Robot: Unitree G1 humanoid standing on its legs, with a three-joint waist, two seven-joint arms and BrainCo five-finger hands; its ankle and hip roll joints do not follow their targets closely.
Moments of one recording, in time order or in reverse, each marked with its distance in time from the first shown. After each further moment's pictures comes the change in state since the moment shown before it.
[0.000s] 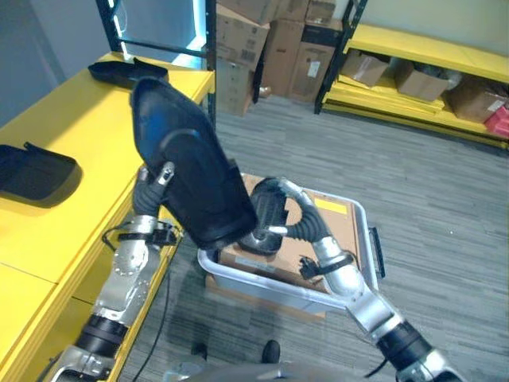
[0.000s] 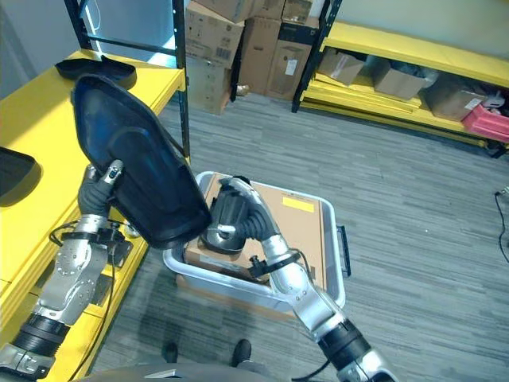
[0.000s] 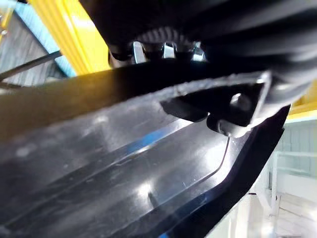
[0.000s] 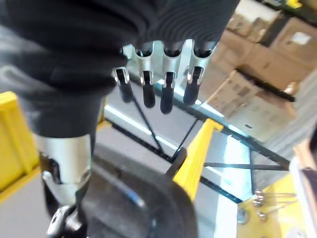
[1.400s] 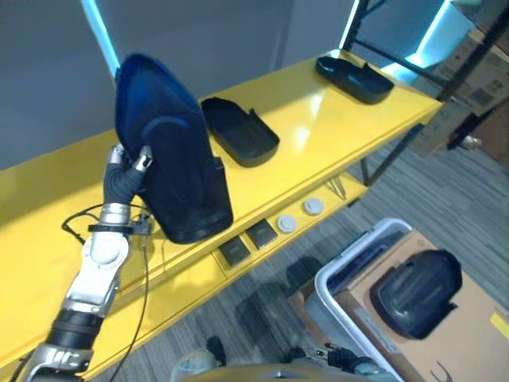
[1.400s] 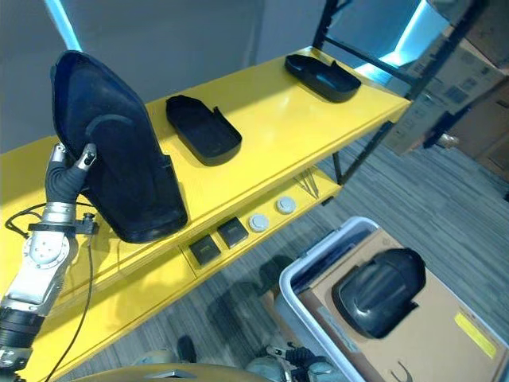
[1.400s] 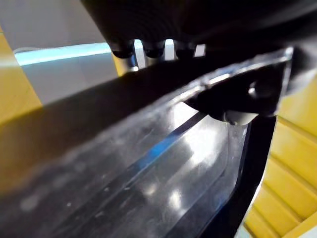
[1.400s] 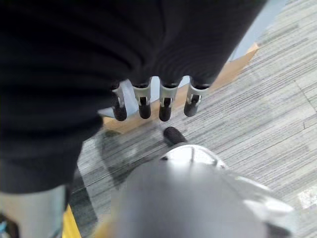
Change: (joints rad) left arm 0.000 0.109 0.093 -0.026 0.248 -0.020 -0.018; right arm 0.066 0.216 -0.218 1.227 0.215 0.459 0.420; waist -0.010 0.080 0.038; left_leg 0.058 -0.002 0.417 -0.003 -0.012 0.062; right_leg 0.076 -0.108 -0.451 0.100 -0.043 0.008
